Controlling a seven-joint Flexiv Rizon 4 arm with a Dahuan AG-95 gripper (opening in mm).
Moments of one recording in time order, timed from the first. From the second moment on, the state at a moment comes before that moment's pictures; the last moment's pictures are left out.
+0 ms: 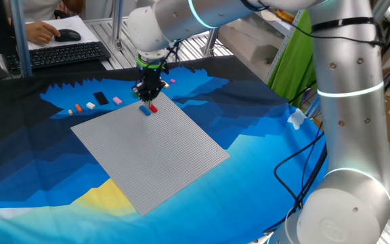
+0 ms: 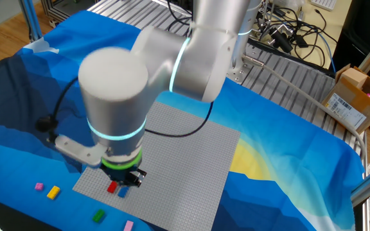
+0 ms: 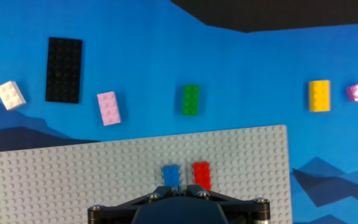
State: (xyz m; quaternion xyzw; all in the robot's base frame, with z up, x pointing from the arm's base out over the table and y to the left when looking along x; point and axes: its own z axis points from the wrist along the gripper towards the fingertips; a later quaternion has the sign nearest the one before) arm 0.674 -0.008 0.031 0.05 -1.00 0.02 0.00
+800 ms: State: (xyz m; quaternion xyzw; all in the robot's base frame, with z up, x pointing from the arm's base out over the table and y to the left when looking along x) arm 0.730 -0.009 0.048 0.04 -1.00 0.01 0.00
